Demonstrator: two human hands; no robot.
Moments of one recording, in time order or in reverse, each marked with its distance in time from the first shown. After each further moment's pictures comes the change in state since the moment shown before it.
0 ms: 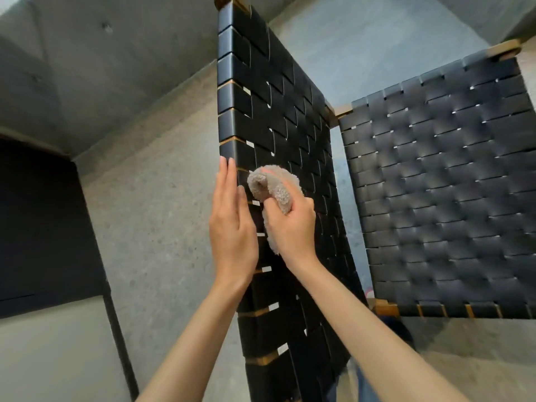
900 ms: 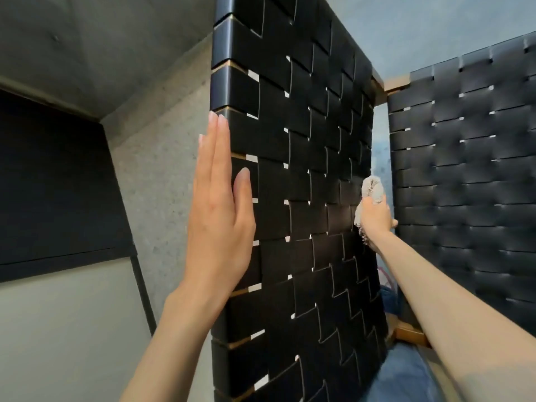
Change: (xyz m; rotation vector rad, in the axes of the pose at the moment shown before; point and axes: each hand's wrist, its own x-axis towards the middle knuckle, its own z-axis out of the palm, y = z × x) left_hand 0.062 0.012 0.011 0.306 -0.093 0.059; right_hand 0.148 0.210 -0.070 -0.498 0.055 0.707
